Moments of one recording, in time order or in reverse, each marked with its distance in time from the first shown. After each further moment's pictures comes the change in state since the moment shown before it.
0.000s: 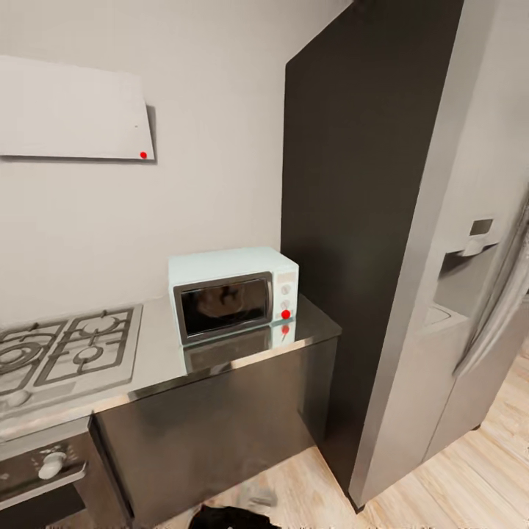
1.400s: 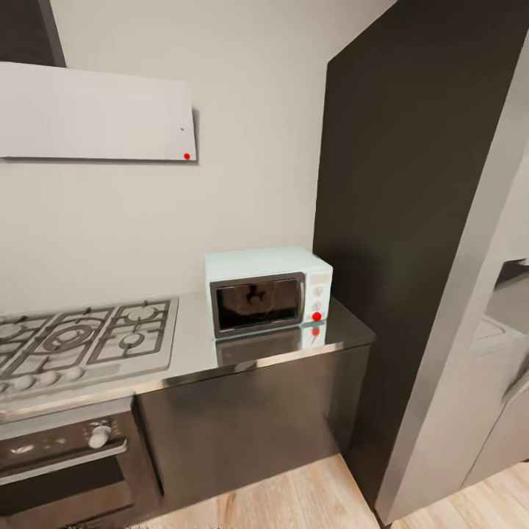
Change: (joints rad) left arm 0.089 0.047 0.008 0.694 0.310 -0.529 -0.004; right arm 0.018 0.000 0.003 0.000 0.002 -0.002 0.000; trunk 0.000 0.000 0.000
